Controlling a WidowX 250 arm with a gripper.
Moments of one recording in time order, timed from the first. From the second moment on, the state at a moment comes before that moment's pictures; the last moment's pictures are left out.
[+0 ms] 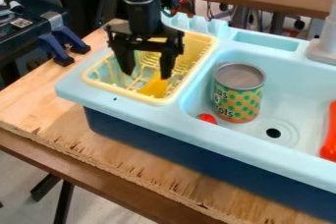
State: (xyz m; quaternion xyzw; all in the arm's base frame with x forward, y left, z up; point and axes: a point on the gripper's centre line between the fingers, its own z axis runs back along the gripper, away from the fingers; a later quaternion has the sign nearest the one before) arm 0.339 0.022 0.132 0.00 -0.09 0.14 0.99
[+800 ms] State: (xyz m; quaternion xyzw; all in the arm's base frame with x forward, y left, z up) arm 0.347 0.015 0.109 0.02 -0.08 0.16 0.98
